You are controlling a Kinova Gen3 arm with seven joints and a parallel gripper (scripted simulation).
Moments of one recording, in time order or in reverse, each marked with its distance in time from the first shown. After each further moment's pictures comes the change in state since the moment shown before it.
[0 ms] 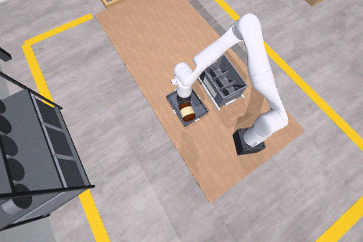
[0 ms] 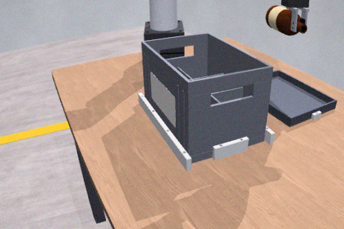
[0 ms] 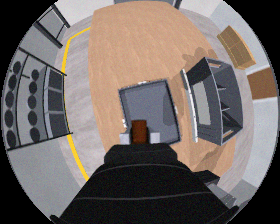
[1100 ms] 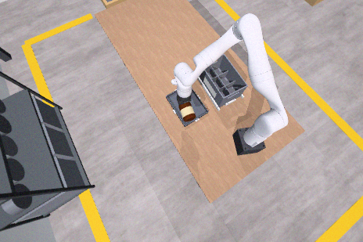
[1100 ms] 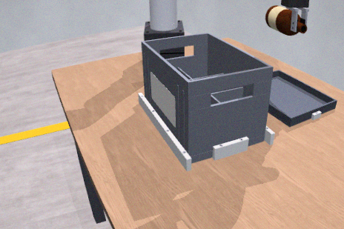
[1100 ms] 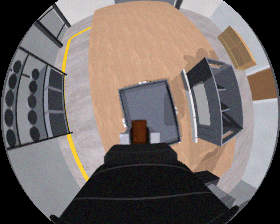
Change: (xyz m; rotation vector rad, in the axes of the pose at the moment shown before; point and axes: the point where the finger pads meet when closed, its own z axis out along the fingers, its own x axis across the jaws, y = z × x) arm 0.000 0.000 0.000 0.000 0.000 -0.007
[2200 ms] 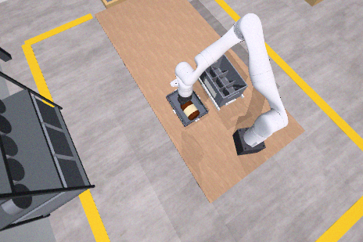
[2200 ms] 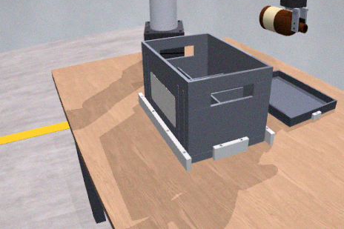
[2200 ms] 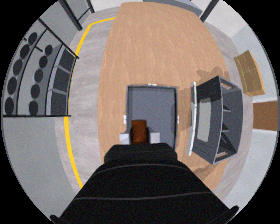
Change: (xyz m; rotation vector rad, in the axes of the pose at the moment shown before) arm 0.000 0.000 0.000 0.000 0.000 -0.244
